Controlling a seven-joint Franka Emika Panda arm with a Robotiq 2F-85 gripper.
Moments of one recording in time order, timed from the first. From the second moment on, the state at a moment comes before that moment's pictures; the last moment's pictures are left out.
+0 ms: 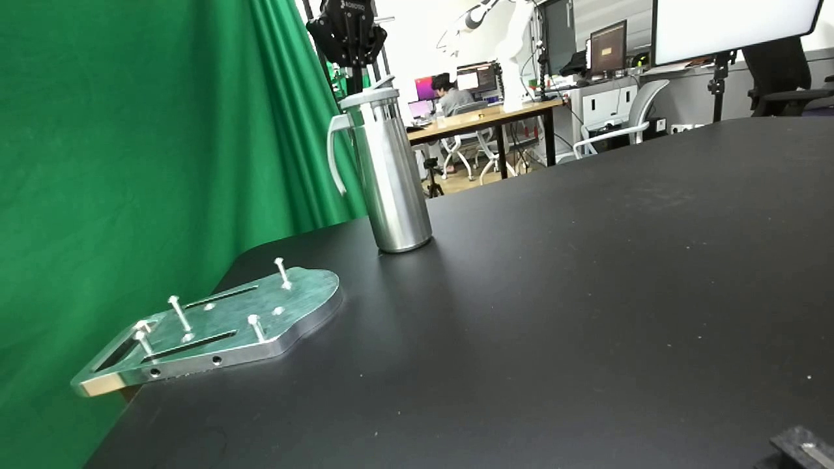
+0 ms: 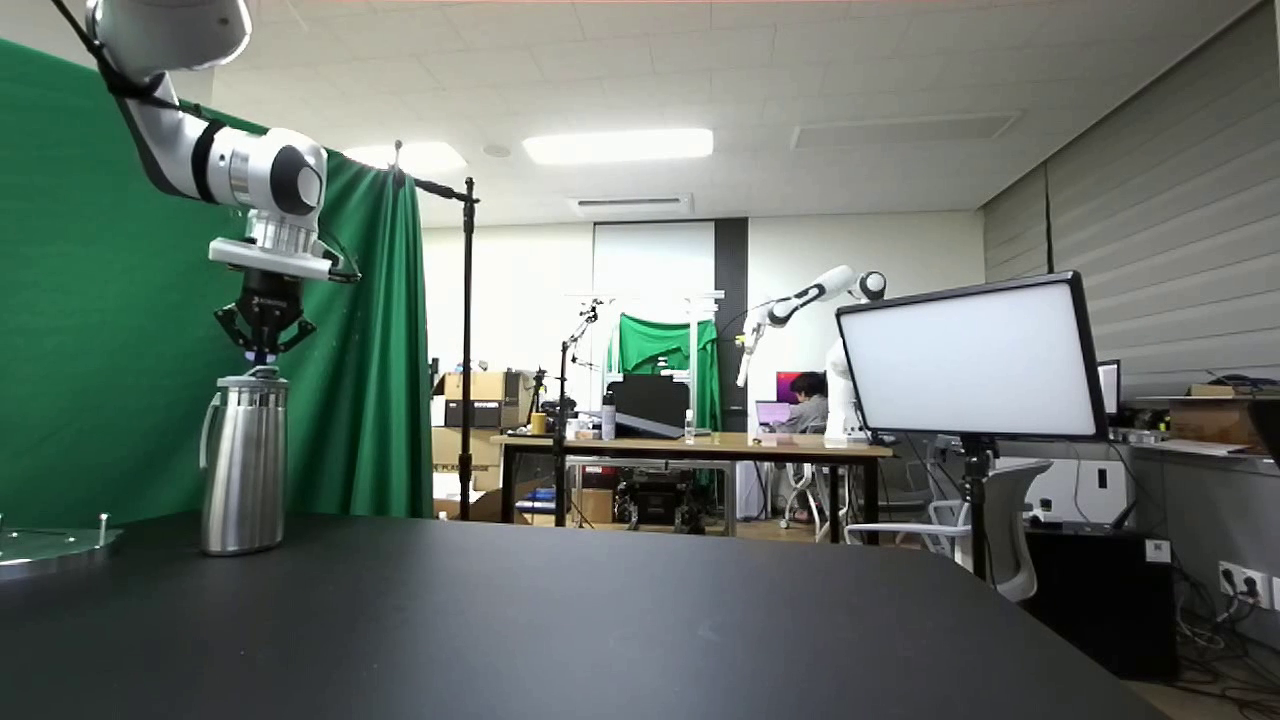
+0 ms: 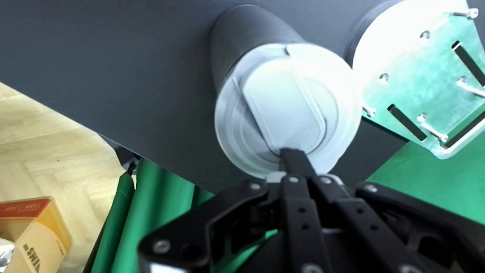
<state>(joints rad) 0.34 0.69 0.23 -1.25 0.00 2.06 -0.22</state>
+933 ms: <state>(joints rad) 0.35 0.77 0.23 -1.06 0.02 1.88 -0.22</state>
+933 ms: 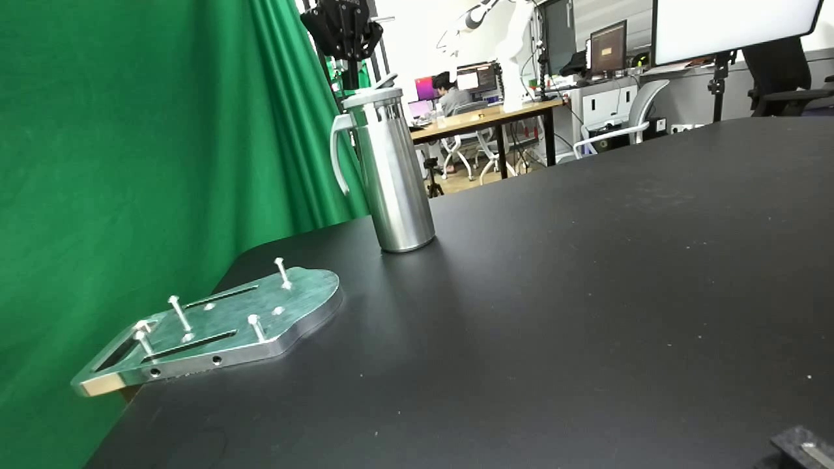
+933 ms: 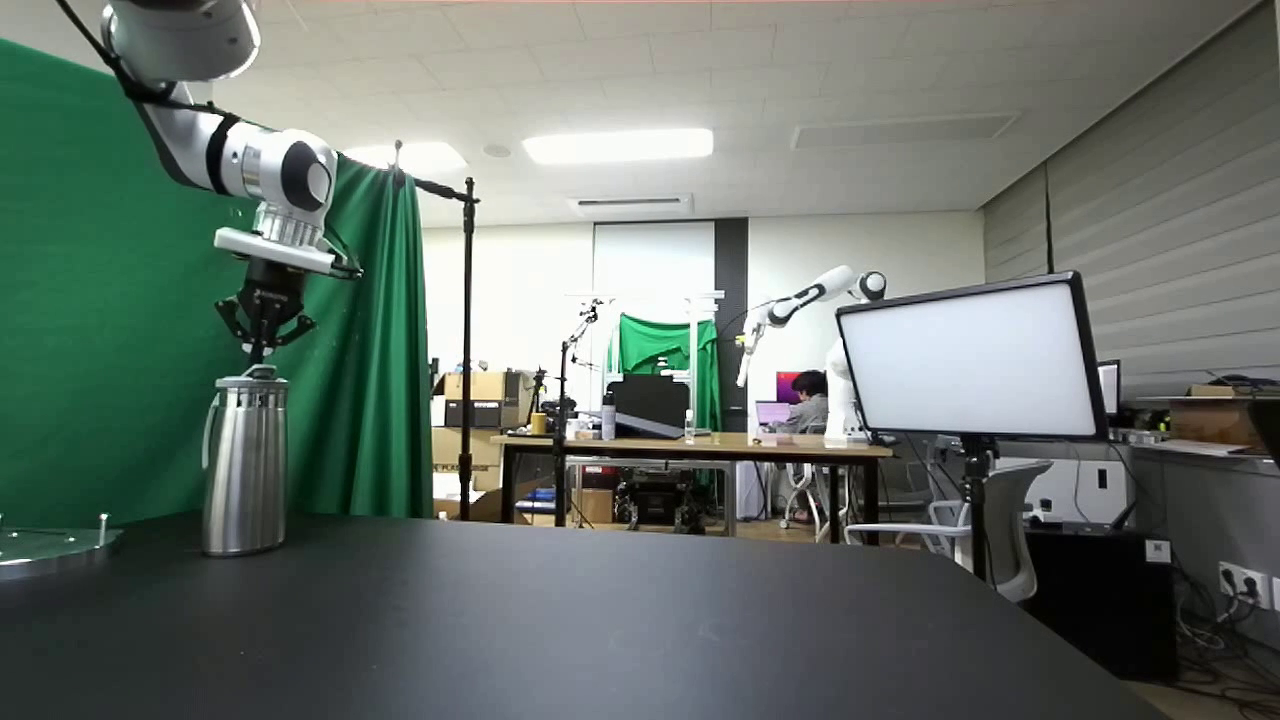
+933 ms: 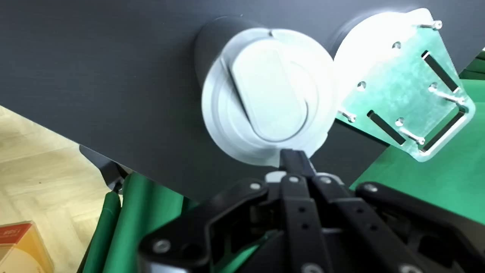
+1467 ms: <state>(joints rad) 0.31 0.63 0.23 -1.09 0.06 1.87 -0.22</state>
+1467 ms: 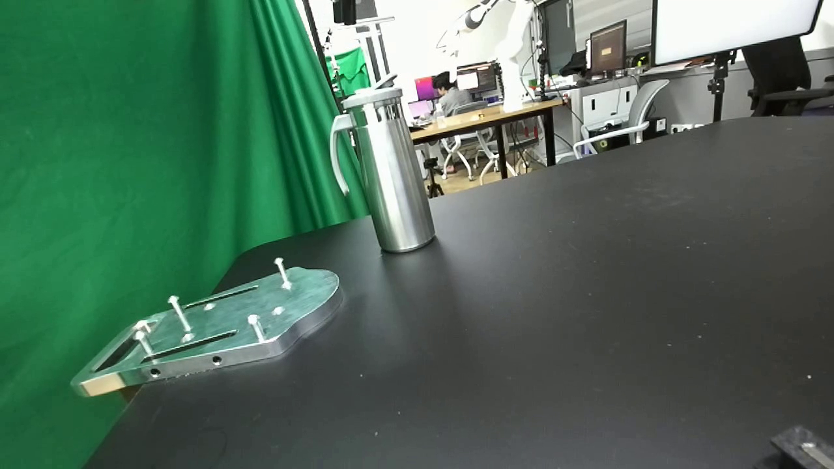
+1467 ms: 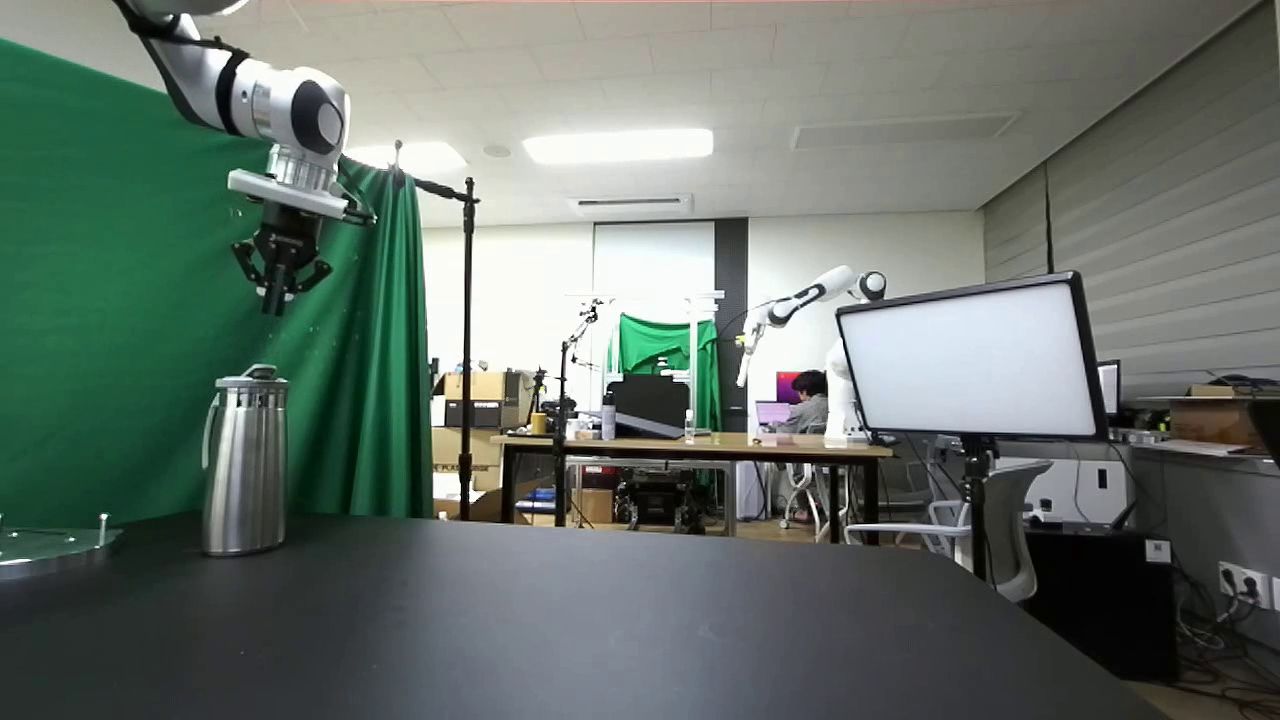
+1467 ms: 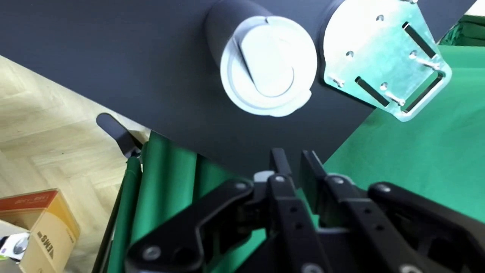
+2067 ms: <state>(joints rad) 0.24 0.51 0.23 -1.24 0.09 1.77 -0.22</state>
